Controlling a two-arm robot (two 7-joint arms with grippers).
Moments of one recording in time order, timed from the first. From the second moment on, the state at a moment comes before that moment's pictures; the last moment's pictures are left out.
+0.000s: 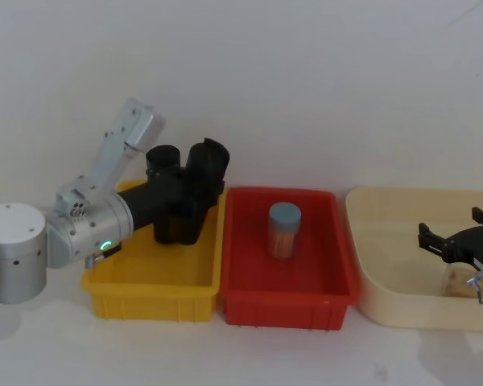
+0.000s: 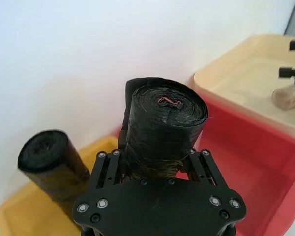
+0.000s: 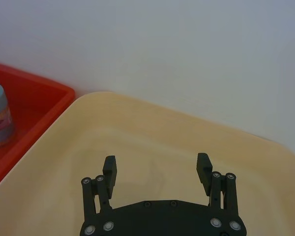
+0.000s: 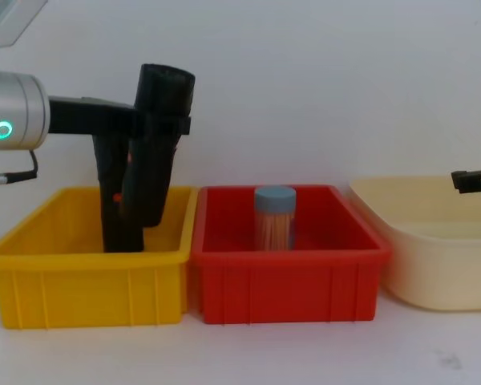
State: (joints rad) left arm -0.55 0.41 0.40 -1.45 -0.40 0.29 -0.43; right arm 0.40 0.33 -0.20 -1.46 0.06 0.38 0.22
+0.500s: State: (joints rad) left arm -0.60 0.33 0.39 -1.40 -0.50 0.24 -0.48; right arm 0.40 0.33 -0.20 -1.46 0.06 0.38 0.22
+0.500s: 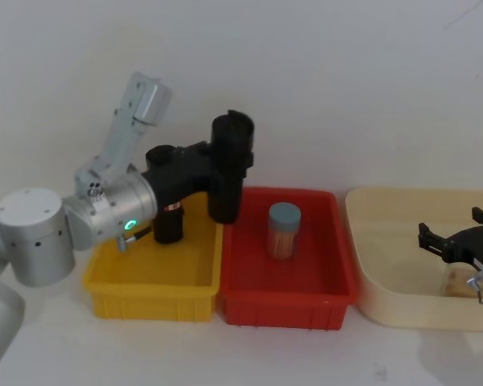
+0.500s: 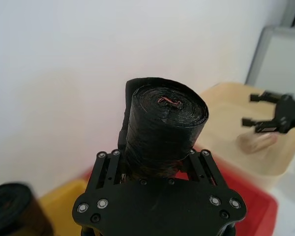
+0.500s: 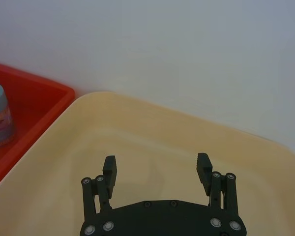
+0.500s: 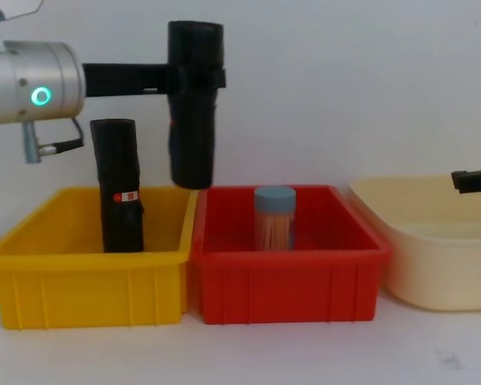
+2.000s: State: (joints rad) left arm -0.85 0.17 0.54 -1.08 -0.65 0.33 -0.78; right arm 0.39 0.34 -0.18 -1.48 0.09 0.39 0.25
